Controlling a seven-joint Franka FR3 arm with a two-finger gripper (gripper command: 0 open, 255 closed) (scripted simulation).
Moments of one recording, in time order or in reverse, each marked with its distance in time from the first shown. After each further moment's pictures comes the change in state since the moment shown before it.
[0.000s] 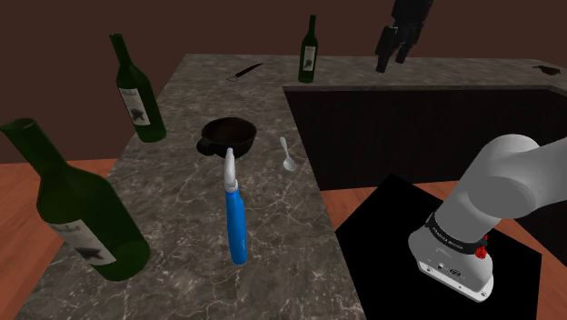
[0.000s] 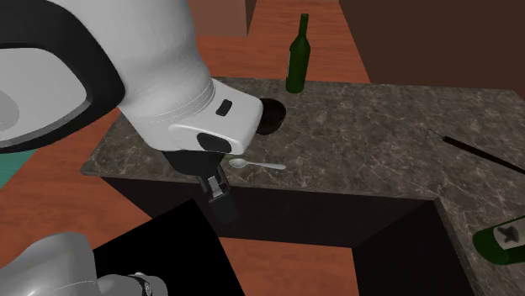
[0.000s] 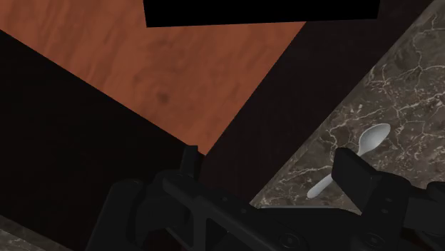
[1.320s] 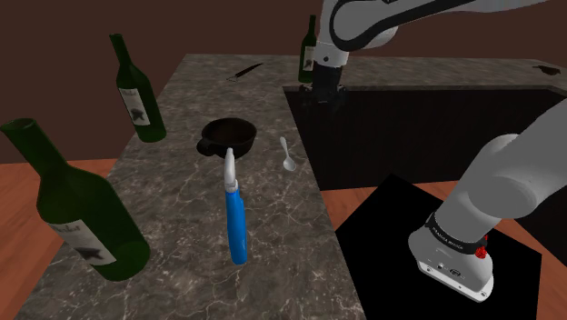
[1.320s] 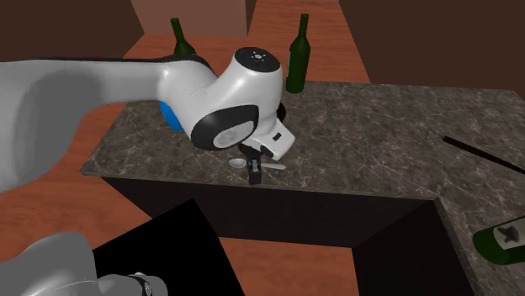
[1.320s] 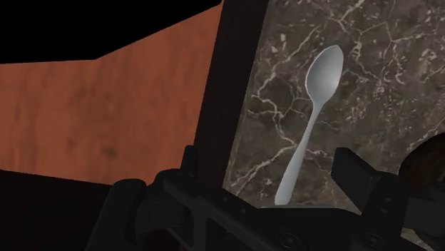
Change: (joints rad) arm 0.011 0.456 0.120 -0.057 0.256 0.448 0.424
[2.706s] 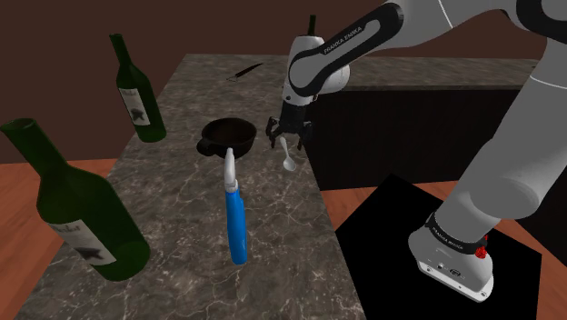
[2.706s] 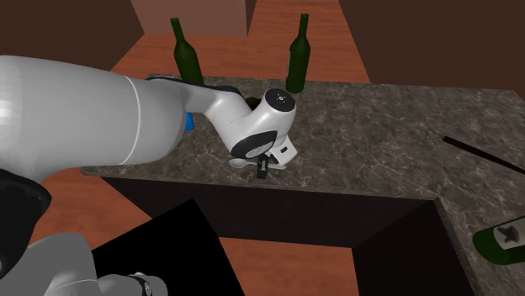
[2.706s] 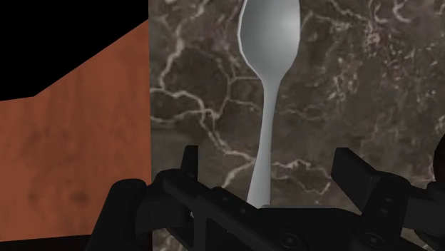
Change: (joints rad) arm 0.033 0.369 0.045 0.077 0.122 0.298 0.145
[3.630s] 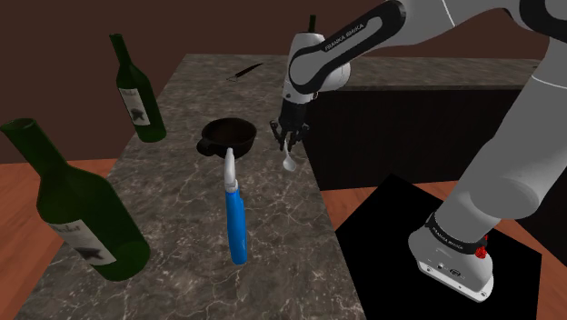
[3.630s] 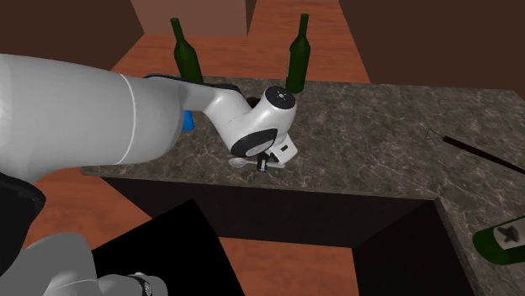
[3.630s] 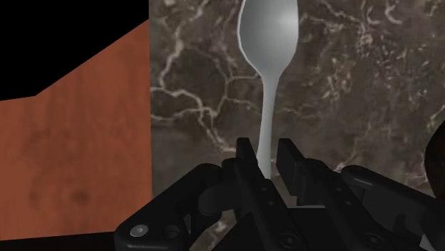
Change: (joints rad) arm -0.001 -0.010 -0.001 0.006 -0.002 -0.016 0.004
